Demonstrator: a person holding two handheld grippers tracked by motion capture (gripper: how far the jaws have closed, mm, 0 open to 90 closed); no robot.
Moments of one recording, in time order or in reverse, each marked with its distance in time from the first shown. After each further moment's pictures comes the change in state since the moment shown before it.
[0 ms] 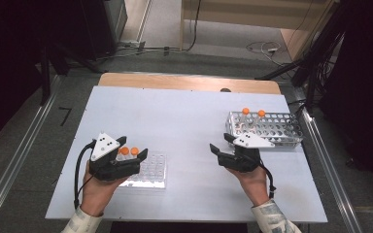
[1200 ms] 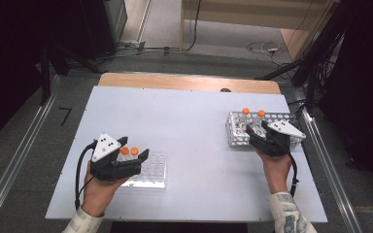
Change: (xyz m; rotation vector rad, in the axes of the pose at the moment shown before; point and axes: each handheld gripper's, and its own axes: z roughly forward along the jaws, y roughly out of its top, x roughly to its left) left arm -0.002 0.000 0.000 -0.008 -0.007 0.002; right arm -0.087 -0.013 -0.010 -0.035 -0.324 0.147
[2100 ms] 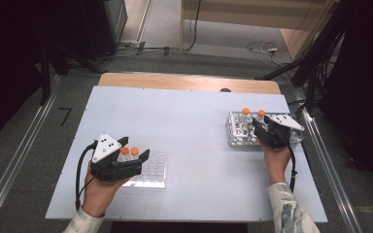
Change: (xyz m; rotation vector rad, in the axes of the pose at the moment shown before) left arm -0.002 0.000 -0.001 -0.006 -0.003 0.006; right arm -0.025 -0.005 0.035 0.008 -0.078 0.037
